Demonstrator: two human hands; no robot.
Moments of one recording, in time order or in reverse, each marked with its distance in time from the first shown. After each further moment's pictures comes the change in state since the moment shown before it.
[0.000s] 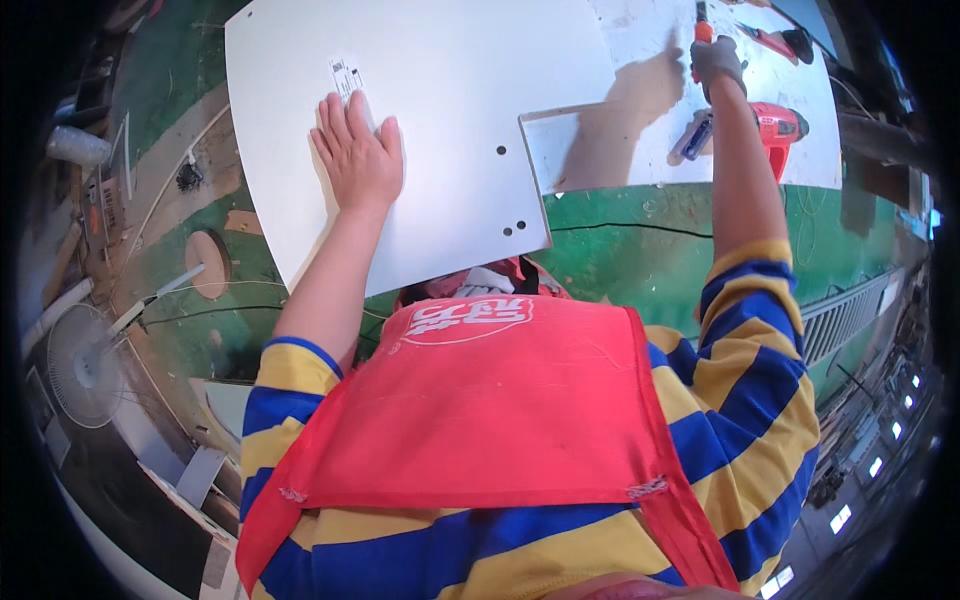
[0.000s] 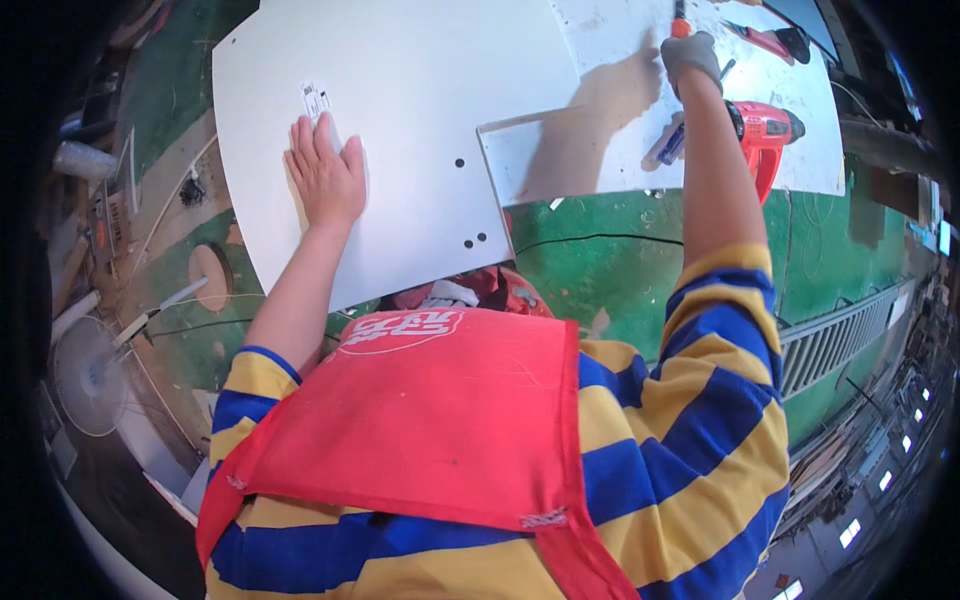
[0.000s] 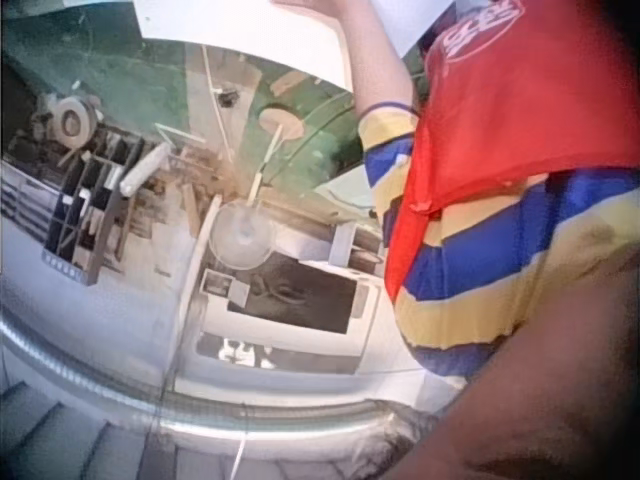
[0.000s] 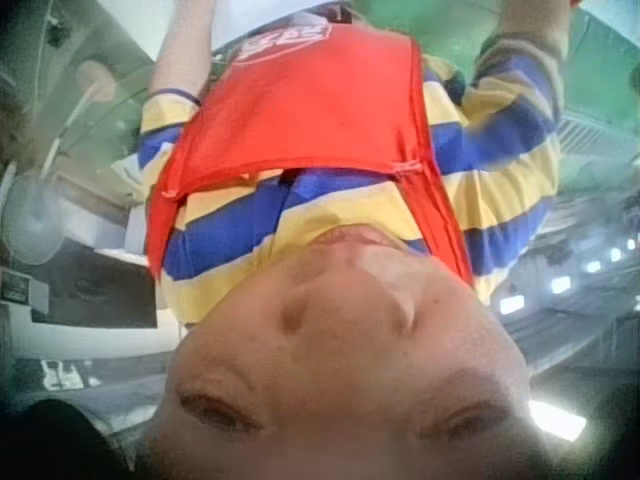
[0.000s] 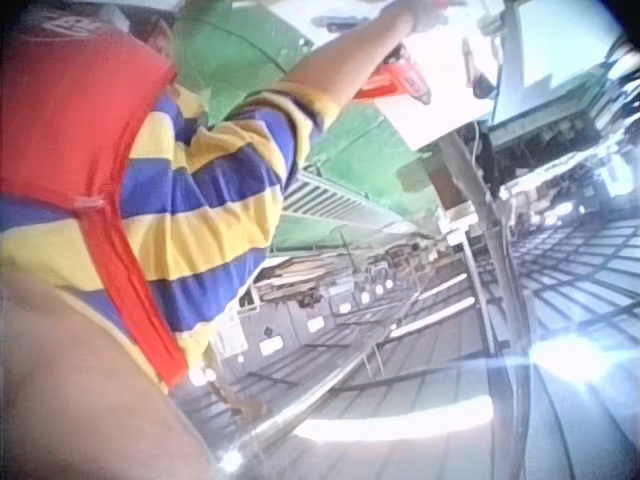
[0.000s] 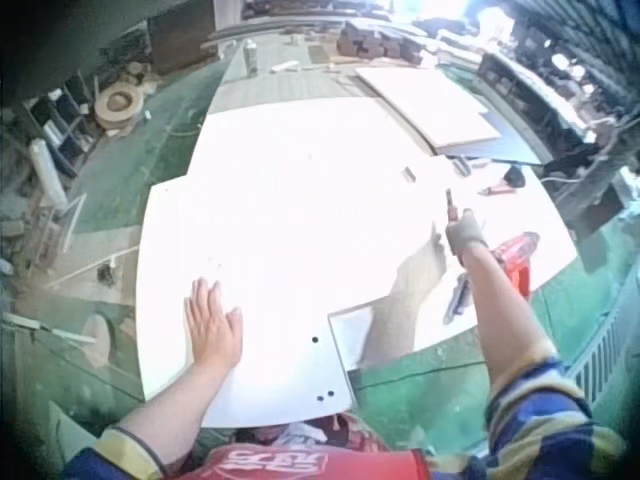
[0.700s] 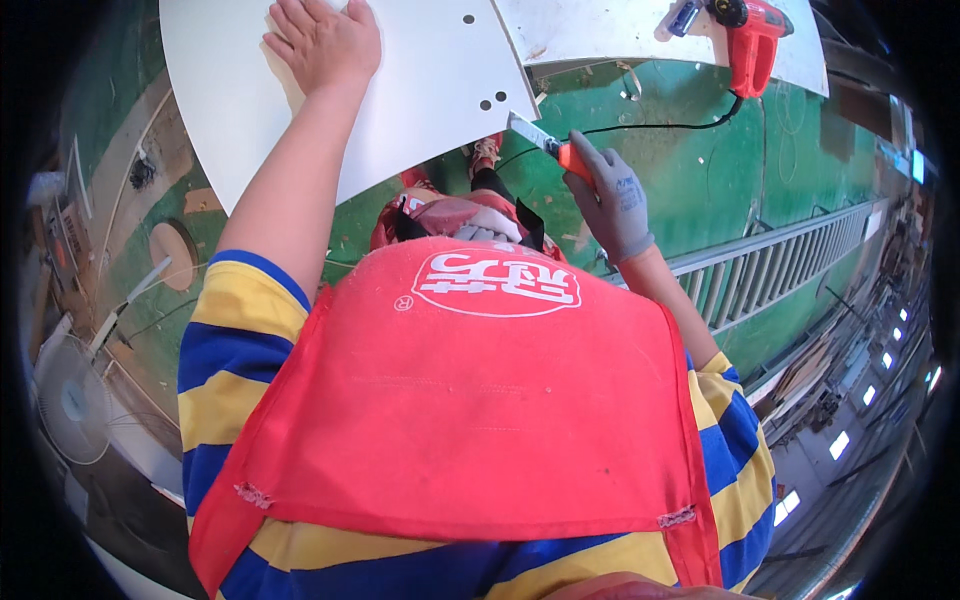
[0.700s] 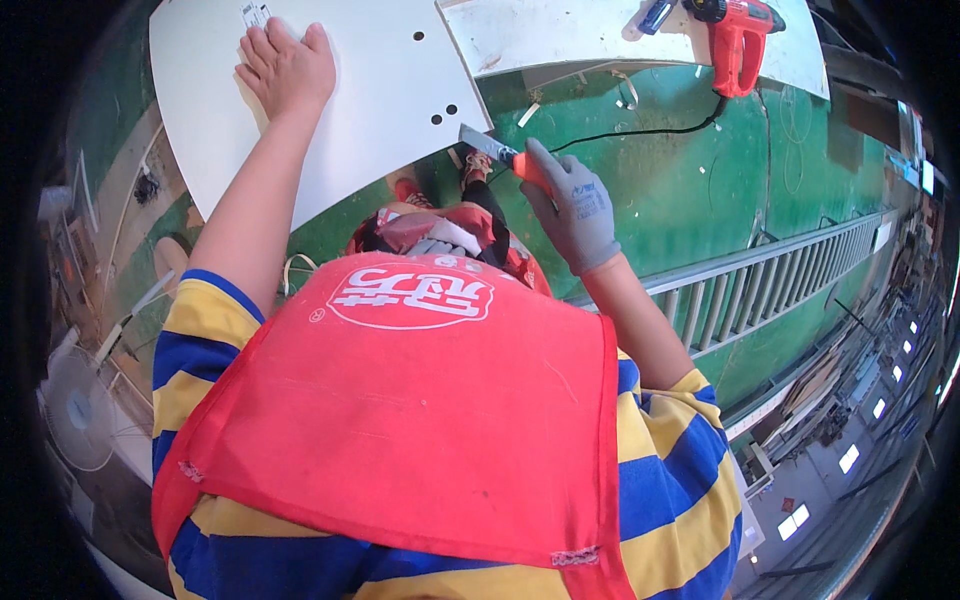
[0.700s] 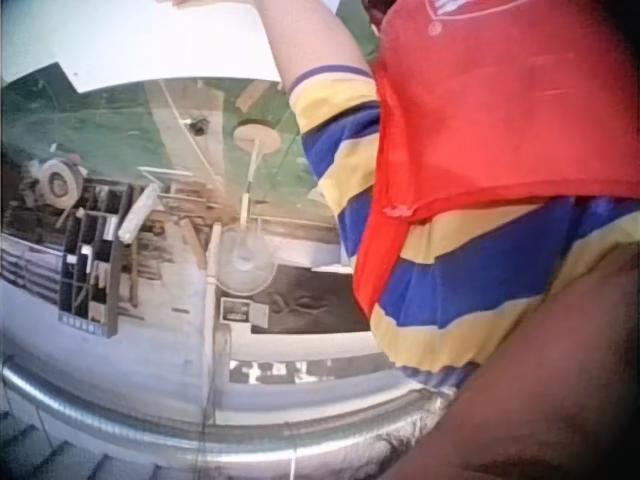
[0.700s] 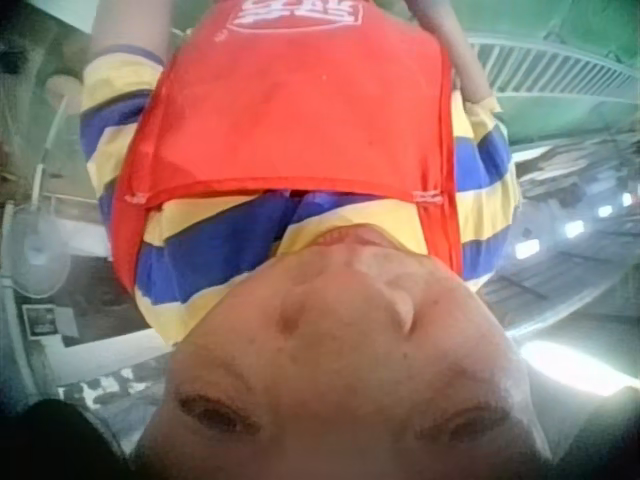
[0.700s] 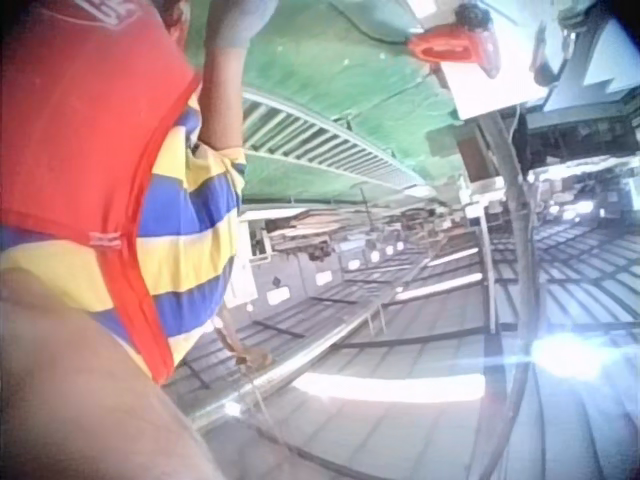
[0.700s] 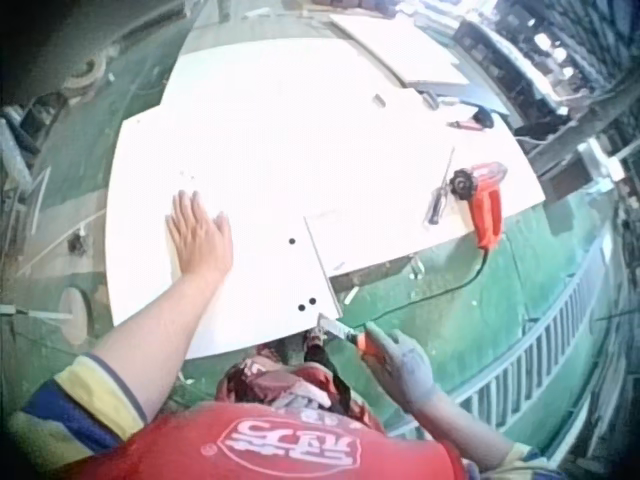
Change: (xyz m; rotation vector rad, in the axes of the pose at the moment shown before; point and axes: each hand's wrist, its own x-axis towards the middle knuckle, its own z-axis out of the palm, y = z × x) left_hand 0.005 0.006 0.028 -0.037 0.086 -0.007; right_hand -0.414 0.088 -0.016 0.059 -0.293 -0.686
